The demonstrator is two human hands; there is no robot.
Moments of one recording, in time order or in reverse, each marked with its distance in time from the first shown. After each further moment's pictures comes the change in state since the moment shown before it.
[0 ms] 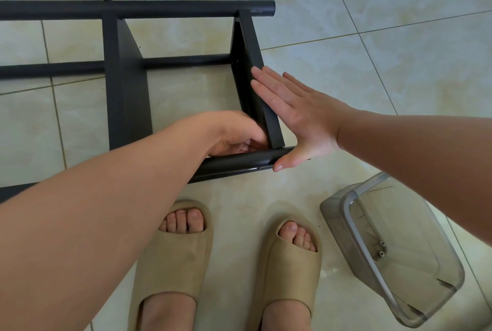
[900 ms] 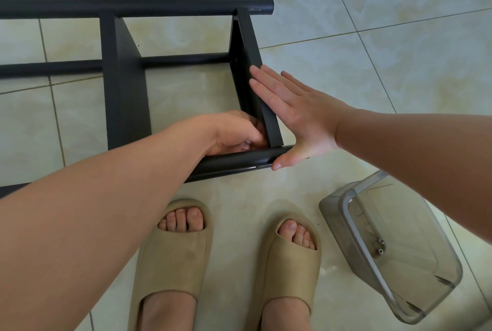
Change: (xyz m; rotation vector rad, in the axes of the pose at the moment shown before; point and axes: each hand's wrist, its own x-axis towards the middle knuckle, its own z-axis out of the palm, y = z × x) left_hand 0.006 -0.009 -0.003 -0.005 -0.004 0.065; right_hand 0.000 -0.001 -0.002 -0.007 -0.001 0.001
